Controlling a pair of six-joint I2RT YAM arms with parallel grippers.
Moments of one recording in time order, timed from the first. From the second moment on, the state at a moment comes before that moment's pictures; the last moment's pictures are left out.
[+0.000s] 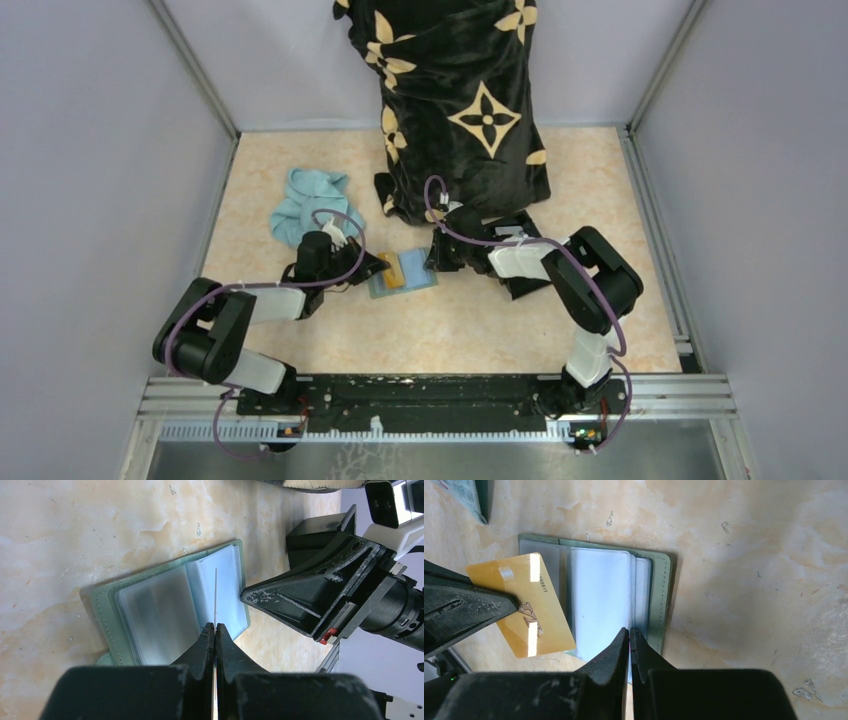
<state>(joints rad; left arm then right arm) -0.37 1.45 0.38 0.60 0.35 -0.85 0.67 1.79 0.91 0.15 -0.21 0.59</state>
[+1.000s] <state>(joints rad) -0.35 1.54 0.36 0.68 0.37 -0.90 0.67 1.79 0.91 0.12 -0.17 0.57</state>
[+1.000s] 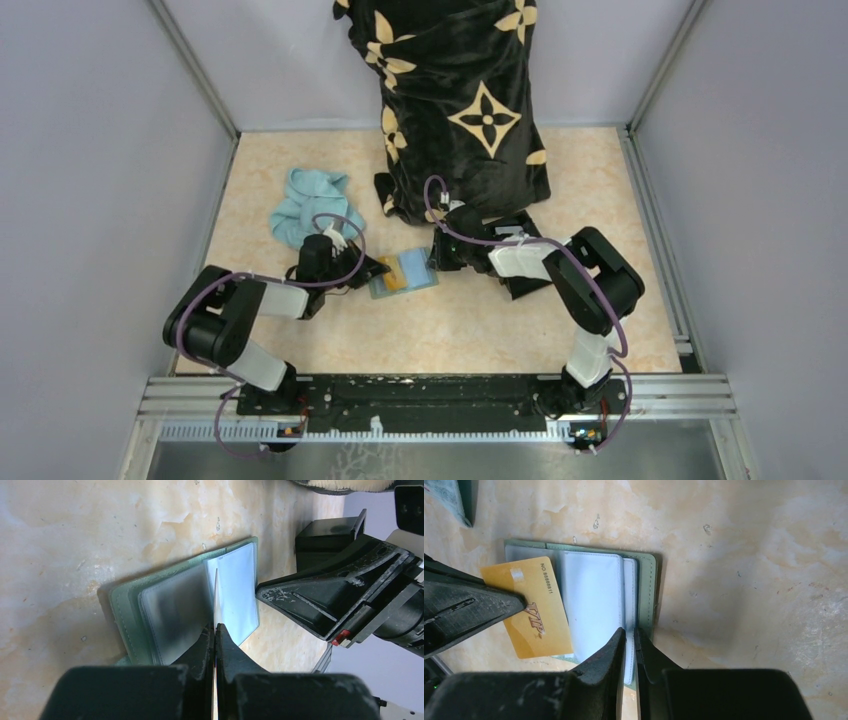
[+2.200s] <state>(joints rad) -0.32 1.70 0.35 0.89 0.46 -0.98 0.67 1.79 0.93 0.10 -0.17 0.55</state>
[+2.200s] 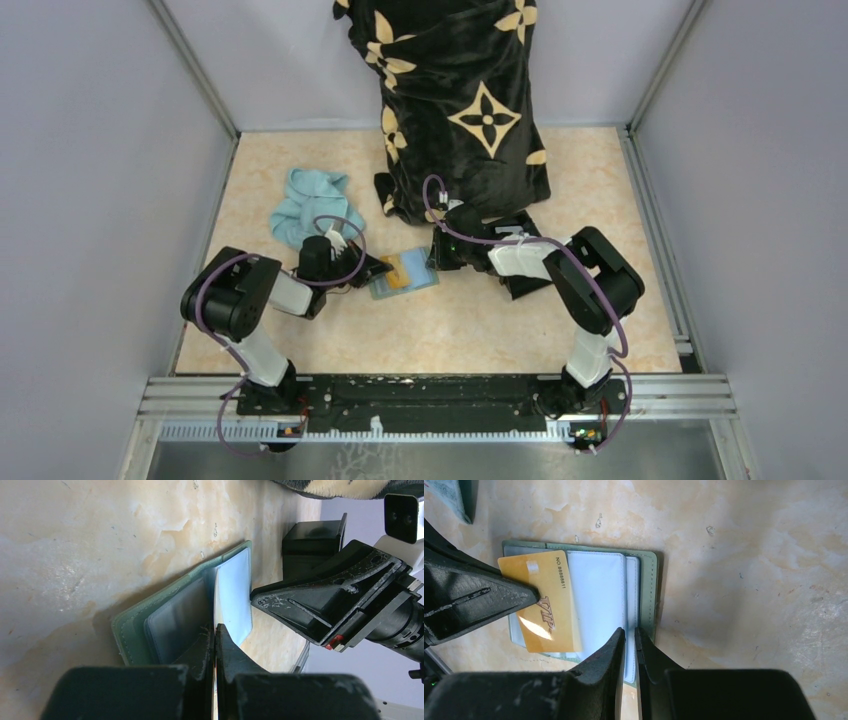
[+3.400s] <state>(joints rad) -0.31 1.76 0.34 0.96 0.52 -1.02 0.67 1.79 0.93 0.09 -0.18 0.55</state>
